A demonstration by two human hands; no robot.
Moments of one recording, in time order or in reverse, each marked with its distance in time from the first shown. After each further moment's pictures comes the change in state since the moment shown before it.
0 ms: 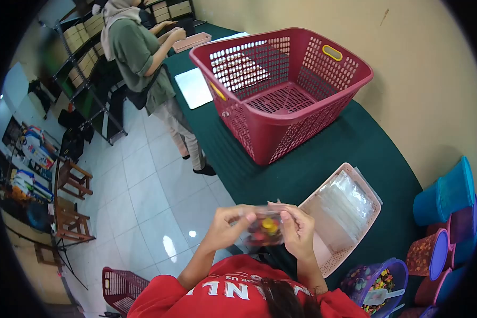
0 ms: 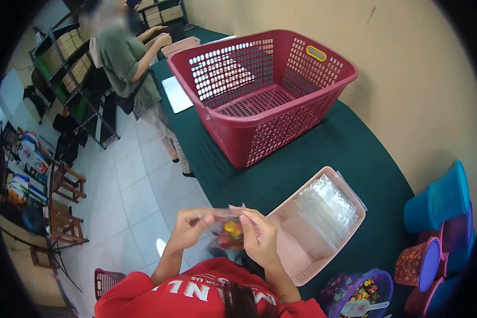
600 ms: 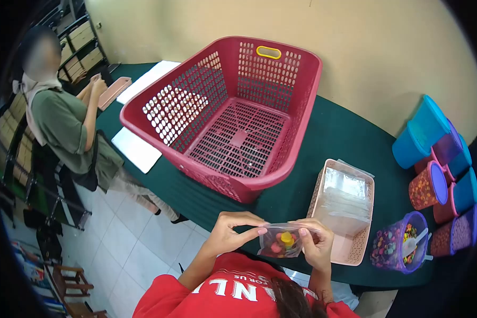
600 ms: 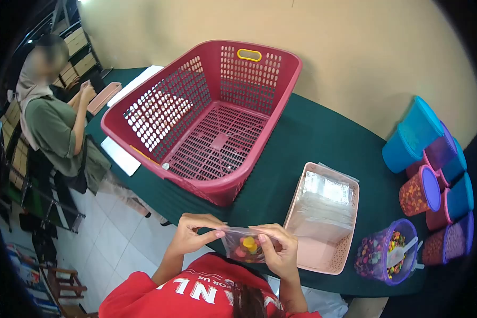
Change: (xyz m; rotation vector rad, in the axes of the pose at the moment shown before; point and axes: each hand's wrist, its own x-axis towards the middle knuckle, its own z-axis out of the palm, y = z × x) left_hand 0.149 -0.015 -0.078 0.041 -0.599 0.231; right_hand 0.042 0.009 0.041 -0.262 0.495 -0.013
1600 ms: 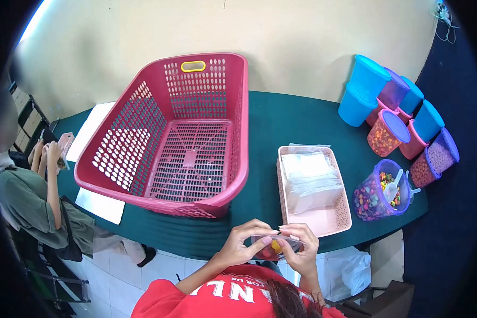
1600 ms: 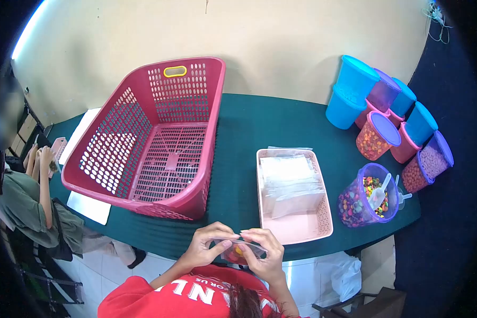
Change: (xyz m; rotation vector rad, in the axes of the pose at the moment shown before) left_hand 0.016 -0.010 0.025 -0.176 -0.397 -0.032; right_hand -0.038 -0.008 0.033 -0.463 0.422 -0.208
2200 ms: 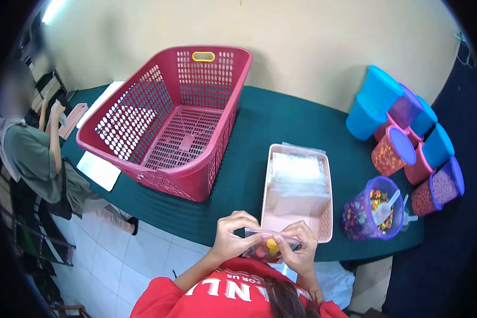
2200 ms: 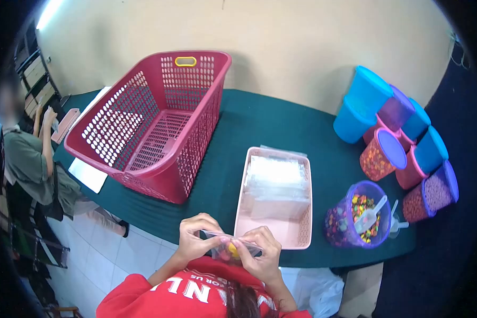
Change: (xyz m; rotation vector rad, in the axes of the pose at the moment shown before) left_hand 0.016 -0.002 0.076 0.176 0.320 0.158; right_hand 0.006 0.021 -0.083 0.071 -0.152 0.052
